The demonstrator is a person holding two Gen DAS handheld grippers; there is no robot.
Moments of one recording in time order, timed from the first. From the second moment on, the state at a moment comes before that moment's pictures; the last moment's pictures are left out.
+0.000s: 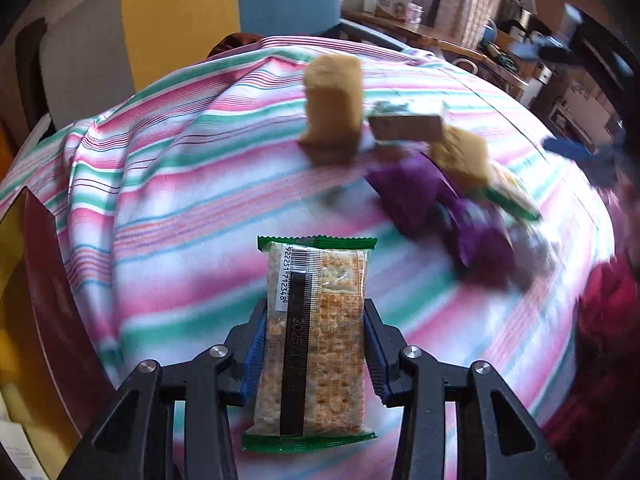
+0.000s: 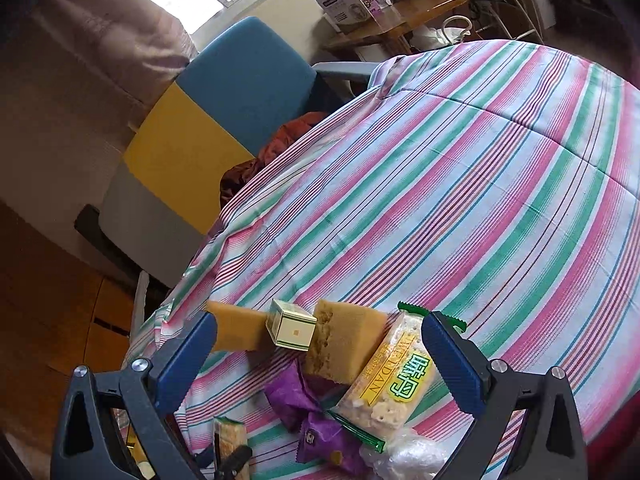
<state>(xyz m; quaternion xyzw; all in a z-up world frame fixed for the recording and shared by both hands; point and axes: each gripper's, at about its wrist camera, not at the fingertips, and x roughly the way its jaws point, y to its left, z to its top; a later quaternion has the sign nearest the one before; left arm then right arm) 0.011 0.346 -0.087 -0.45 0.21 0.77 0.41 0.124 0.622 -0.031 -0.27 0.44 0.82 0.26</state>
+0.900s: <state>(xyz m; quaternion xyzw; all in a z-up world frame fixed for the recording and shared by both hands) 0.063 0.276 -0.090 -0.42 0.18 0.76 0.46 0.036 0.535 -0.073 -0.49 0.23 0.84 0.11</state>
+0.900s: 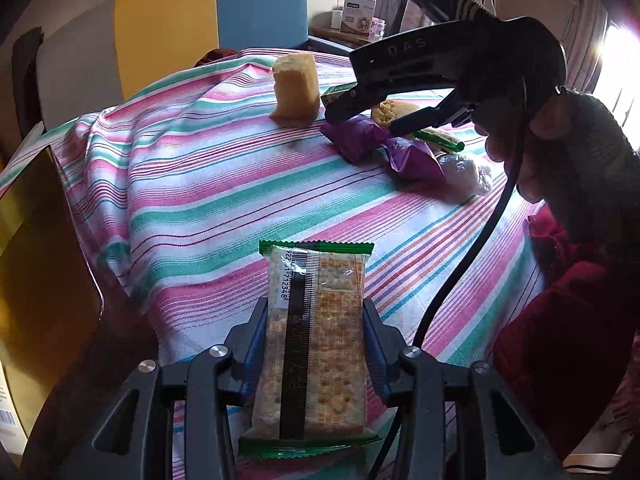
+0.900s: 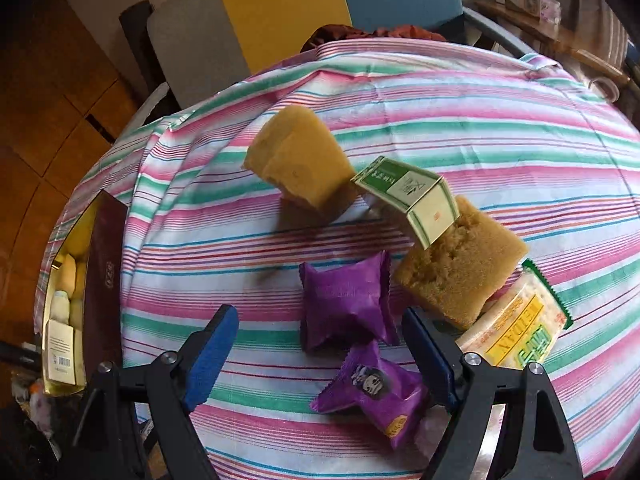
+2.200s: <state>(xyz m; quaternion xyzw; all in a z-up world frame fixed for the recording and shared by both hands) 0.049 0.273 -0.091 -0.44 0.14 0.75 0.48 -0.033 0.492 -0.096 -0.60 -0.14 0.78 0.02</state>
